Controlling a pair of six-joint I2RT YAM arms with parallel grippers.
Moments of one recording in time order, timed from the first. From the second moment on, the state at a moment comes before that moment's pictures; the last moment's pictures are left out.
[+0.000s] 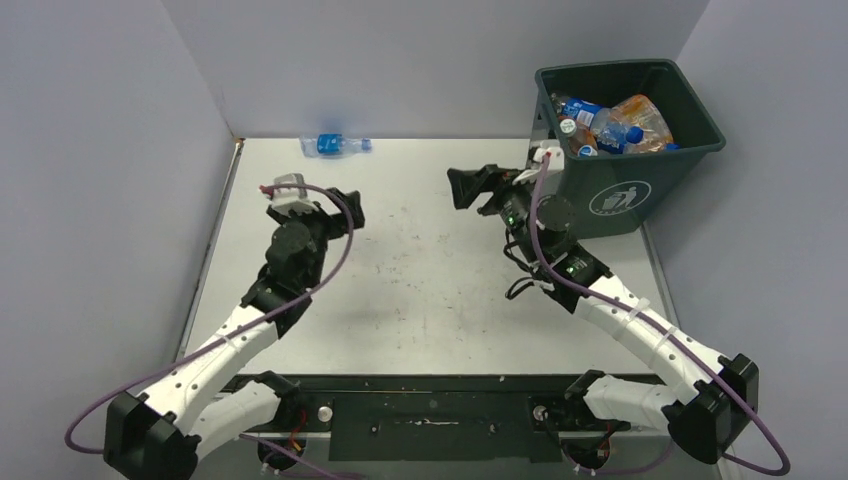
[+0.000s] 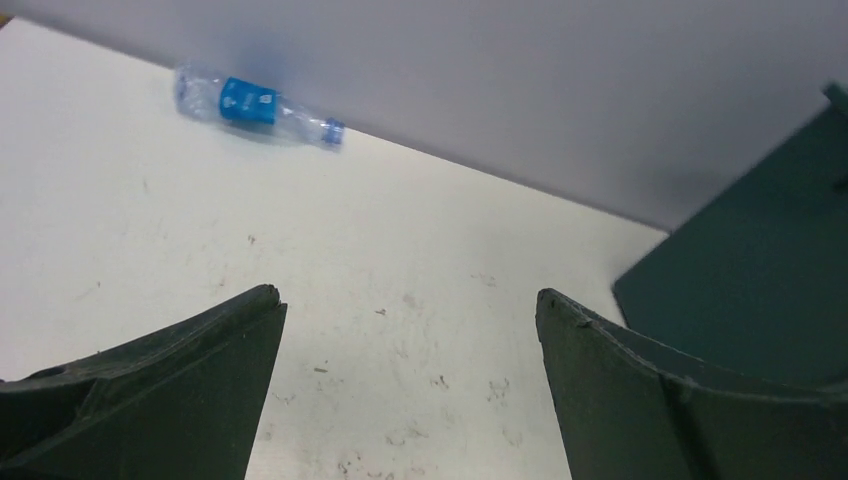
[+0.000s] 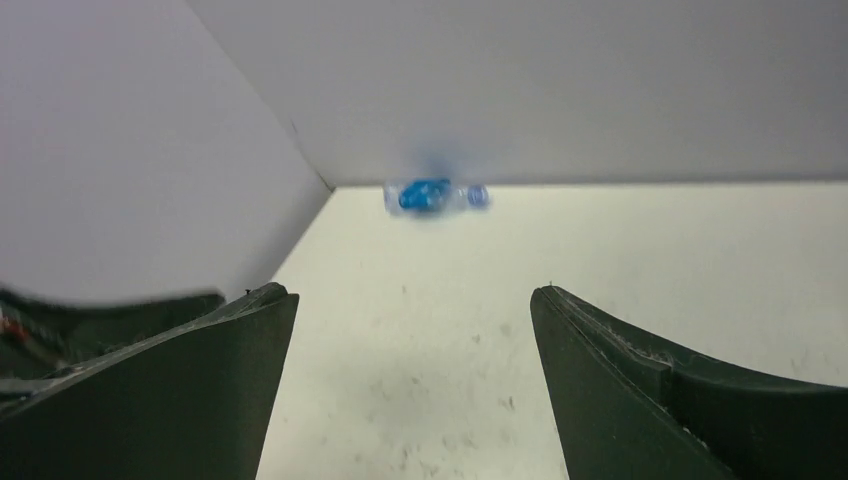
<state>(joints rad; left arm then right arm) -0.61 0.93 0.69 0.26 -0.51 -0.37 0.66 1.14 1.05 0.25 0.23 0.39</state>
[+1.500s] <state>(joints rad) -0.12 2.54 1.94 0.18 -0.32 -1.39 0.70 1.07 0.42 0.34 0.10 0.57</state>
